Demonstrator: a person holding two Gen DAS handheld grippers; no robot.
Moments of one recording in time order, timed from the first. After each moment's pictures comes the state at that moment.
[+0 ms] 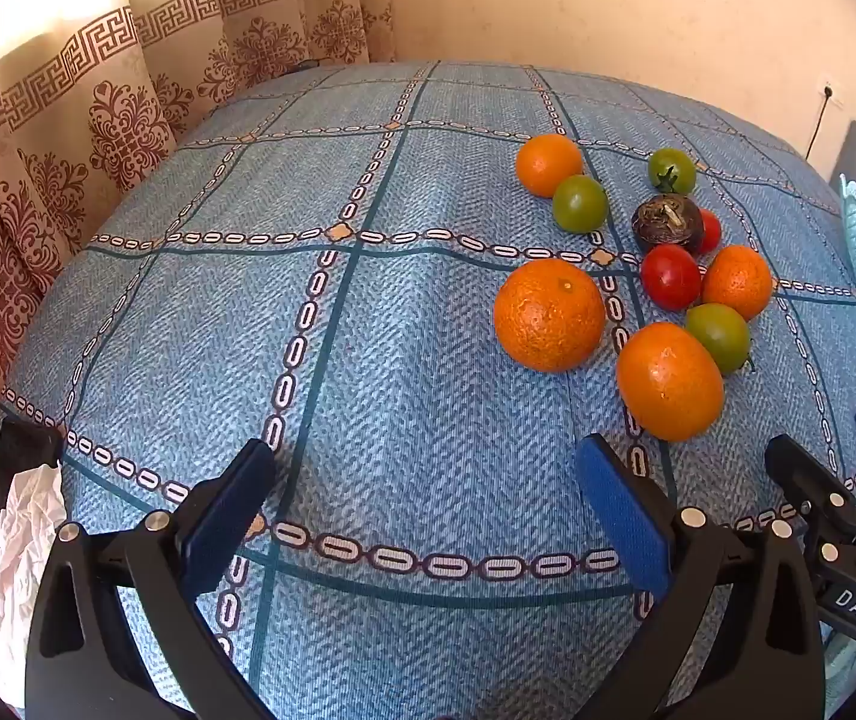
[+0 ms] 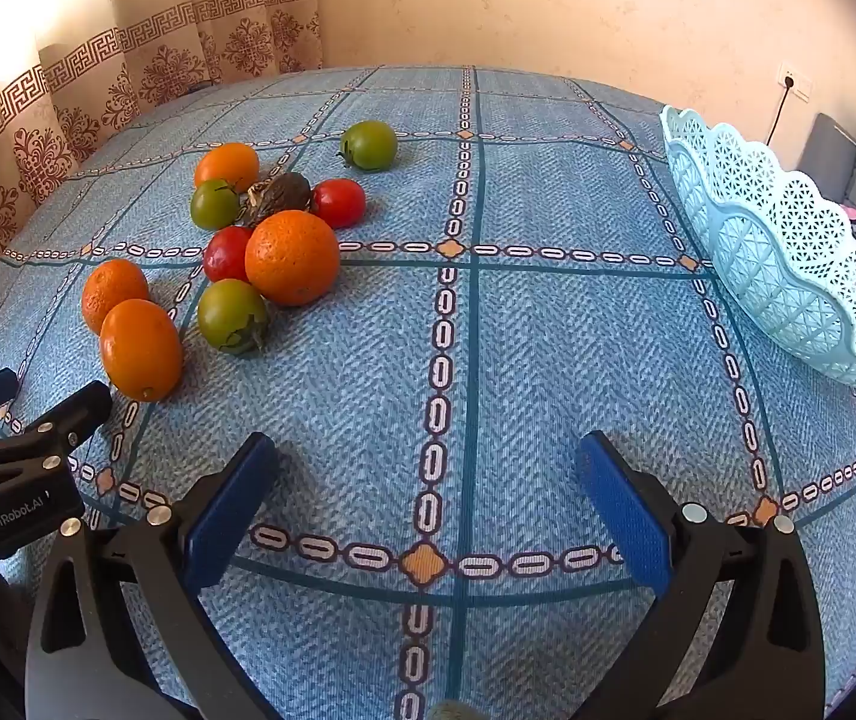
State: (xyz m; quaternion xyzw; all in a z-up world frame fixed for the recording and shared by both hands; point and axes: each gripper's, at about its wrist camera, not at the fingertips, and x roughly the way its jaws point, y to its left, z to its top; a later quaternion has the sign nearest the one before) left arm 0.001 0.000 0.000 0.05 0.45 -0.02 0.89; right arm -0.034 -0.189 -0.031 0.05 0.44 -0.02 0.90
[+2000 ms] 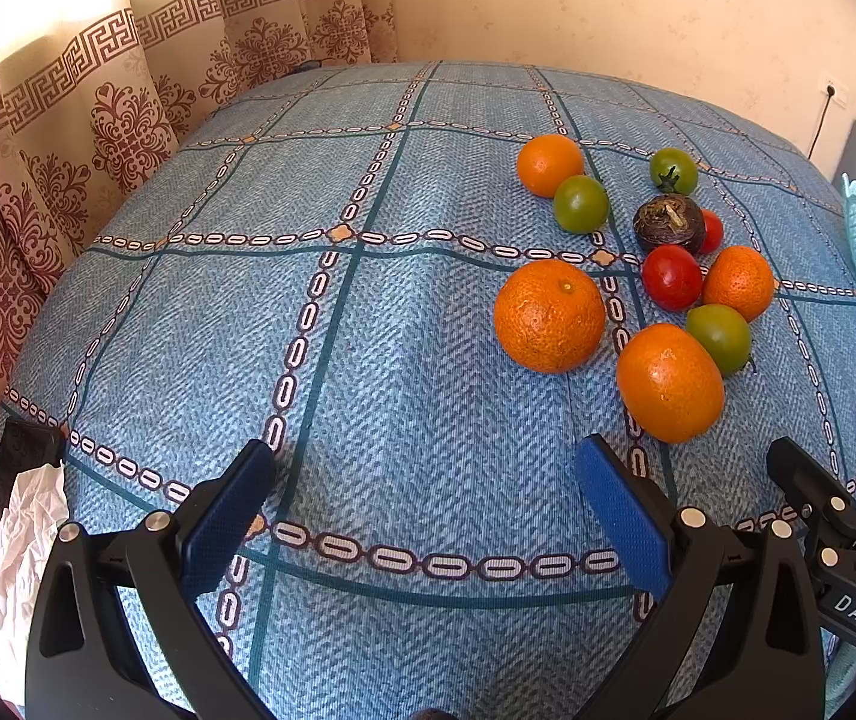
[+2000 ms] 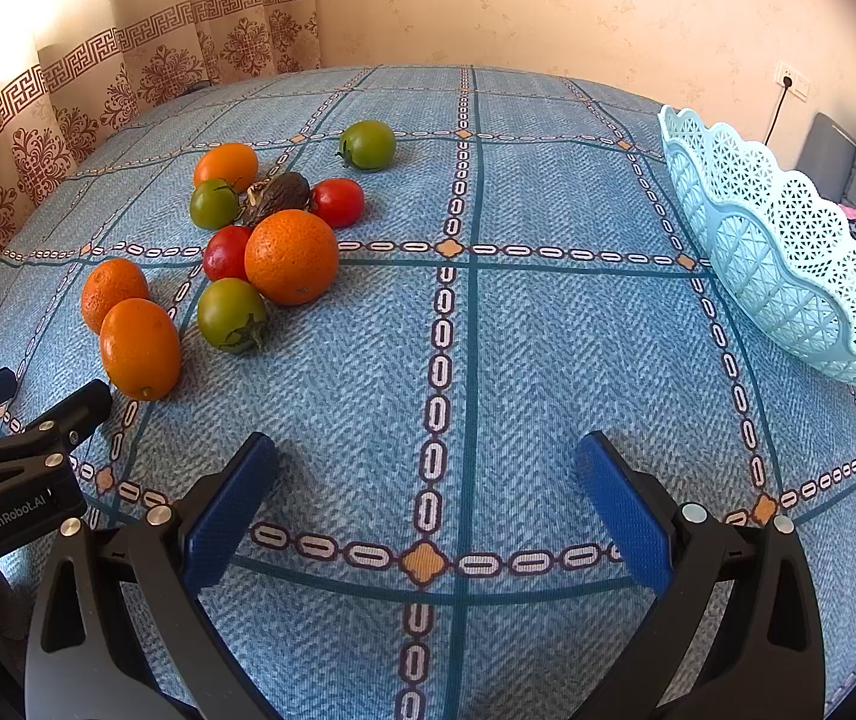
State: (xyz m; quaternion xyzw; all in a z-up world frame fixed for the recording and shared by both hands) left arm 0.000 -0.001 0.002 0.05 0.44 -0.02 0.89; right arm -0.036 -0.188 -0.030 0.04 0.44 -0.02 0.90
